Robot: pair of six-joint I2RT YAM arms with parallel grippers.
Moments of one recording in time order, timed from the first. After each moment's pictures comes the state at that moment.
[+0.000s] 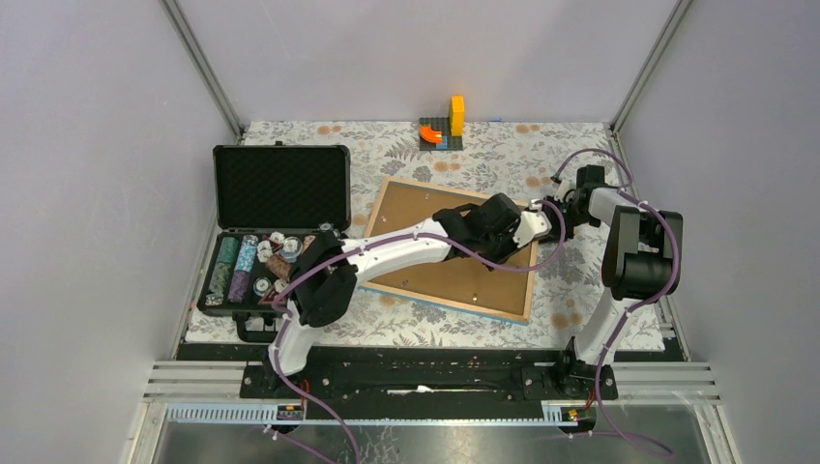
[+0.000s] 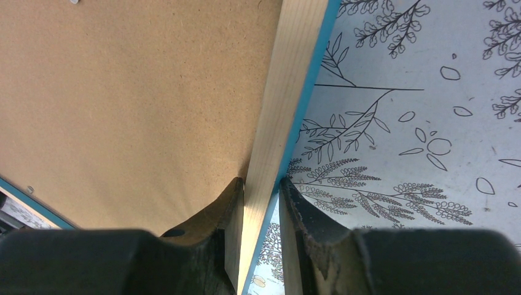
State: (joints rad) left arm -1.07 2.08 1.76 -0.48 0.10 0.13; right arm -0.15 1.87 1.14 -0.56 -0.47 0.00
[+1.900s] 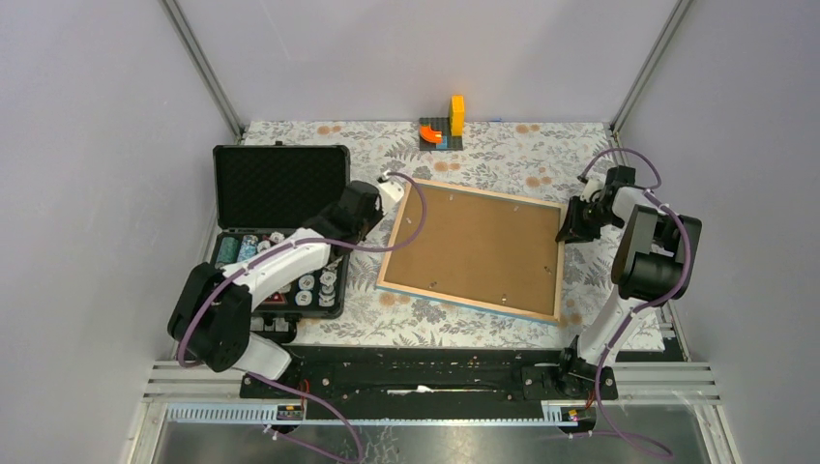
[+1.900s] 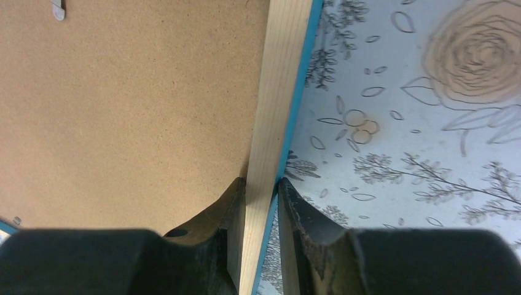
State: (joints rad) left arm -0.57 1.45 0.95 -0.20 -0.30 0.36; right arm -0.30 1.87 1.18 -0.61 -0.42 -0.12
